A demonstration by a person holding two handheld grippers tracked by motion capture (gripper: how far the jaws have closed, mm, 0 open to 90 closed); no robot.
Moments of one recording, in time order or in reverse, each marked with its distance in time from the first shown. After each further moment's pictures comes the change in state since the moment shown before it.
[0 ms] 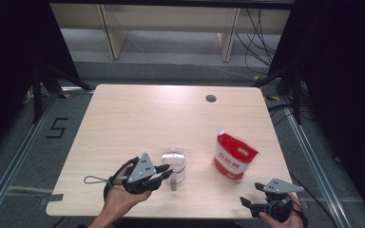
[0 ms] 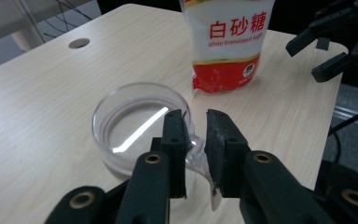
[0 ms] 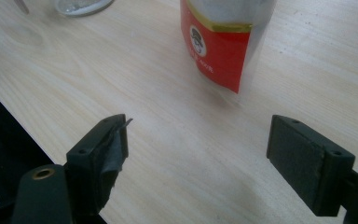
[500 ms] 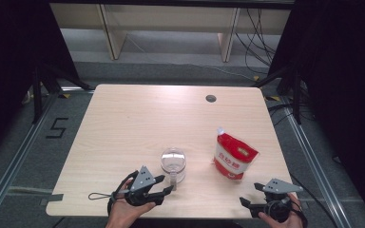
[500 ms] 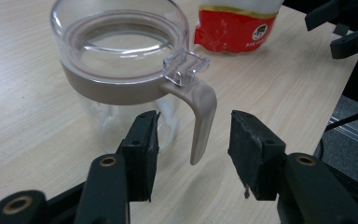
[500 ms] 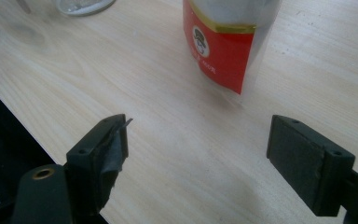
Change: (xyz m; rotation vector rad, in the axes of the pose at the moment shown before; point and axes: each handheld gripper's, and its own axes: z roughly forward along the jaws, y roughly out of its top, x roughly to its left) left arm -0.013 -0.043 0.020 0.056 0.010 -0.175; right arm -0.001 0.001 0.001 -0.003 -0.001 -0.029
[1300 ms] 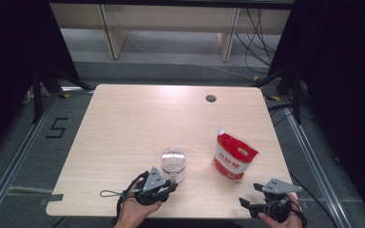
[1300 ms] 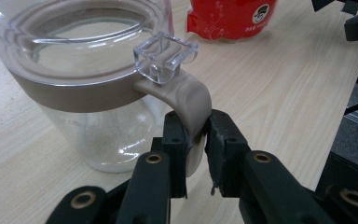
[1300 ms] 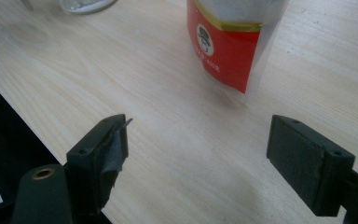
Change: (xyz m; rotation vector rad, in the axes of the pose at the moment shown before) left arm -0.004 -0.003 0.023 0.033 -0.012 0.052; right arm 0.001 0.000 0.002 0.005 0.019 -0.002
